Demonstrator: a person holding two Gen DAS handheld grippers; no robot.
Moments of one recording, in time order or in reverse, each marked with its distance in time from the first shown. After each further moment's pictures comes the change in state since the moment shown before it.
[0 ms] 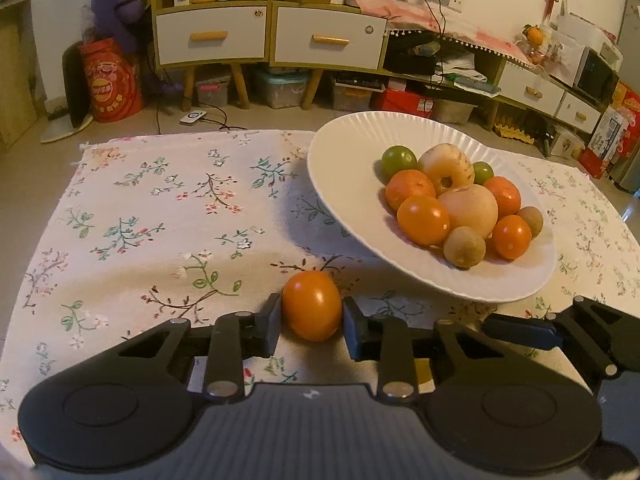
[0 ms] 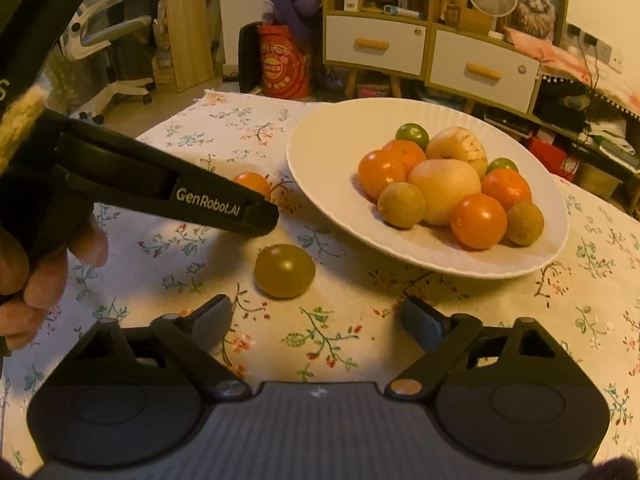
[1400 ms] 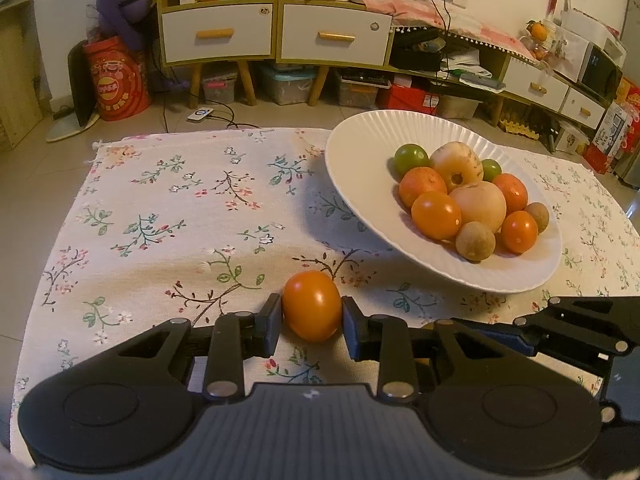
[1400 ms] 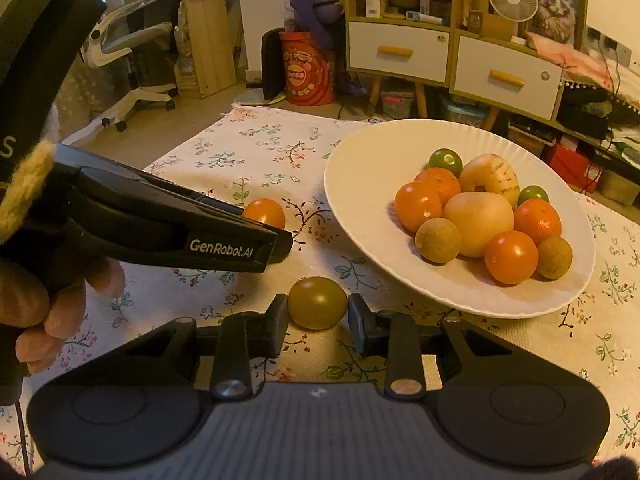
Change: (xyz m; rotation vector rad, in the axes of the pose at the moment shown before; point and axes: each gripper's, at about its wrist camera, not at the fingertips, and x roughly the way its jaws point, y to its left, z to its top) left arm -0.006 0.007 -0.001 -0.002 0.013 0.014; right arm -0.002 0.006 0.015 -0.004 -0.010 0.074
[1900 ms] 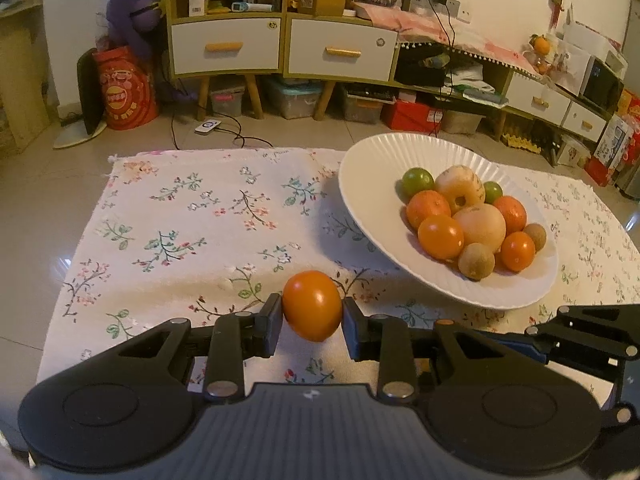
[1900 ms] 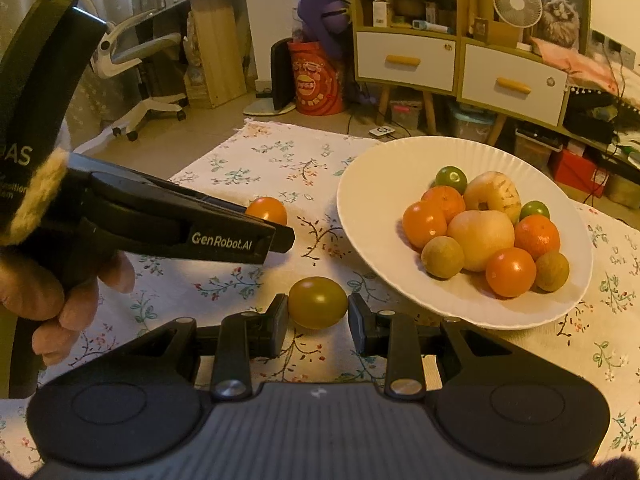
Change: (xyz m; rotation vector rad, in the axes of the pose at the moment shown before) left arm -0.015 0.009 0.007 -0.016 -0.039 0.006; right arm -0.011 0.002 0.007 0.006 -0.023 0.037
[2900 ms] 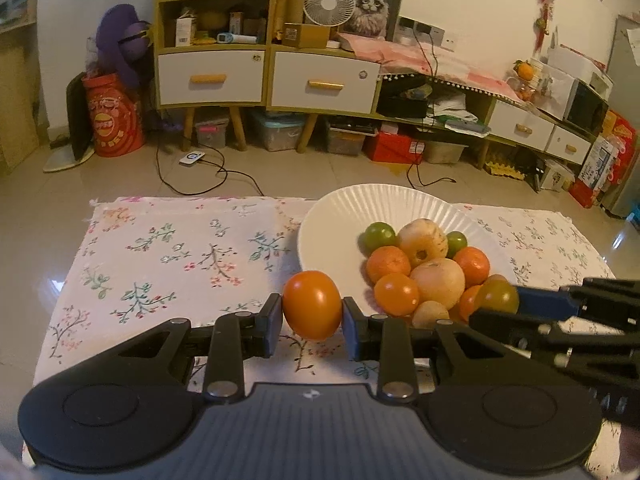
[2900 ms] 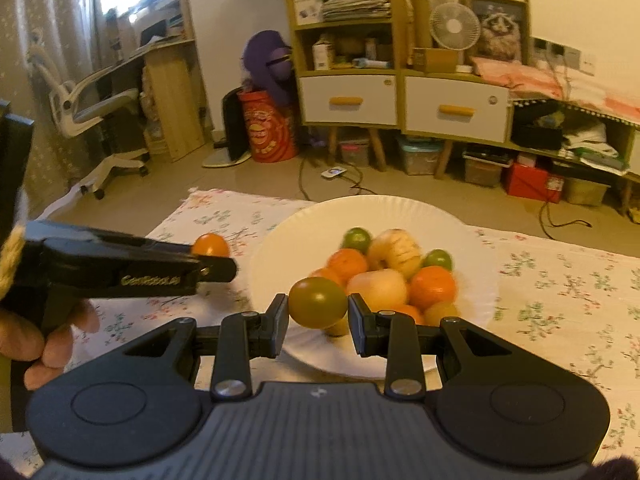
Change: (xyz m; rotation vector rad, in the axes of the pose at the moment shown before) left arm -0.006 -0.023 0.022 0.007 -0.084 -0.043; right arm -0.033 -0.053 0.018 0.116 -0.124 -0.094
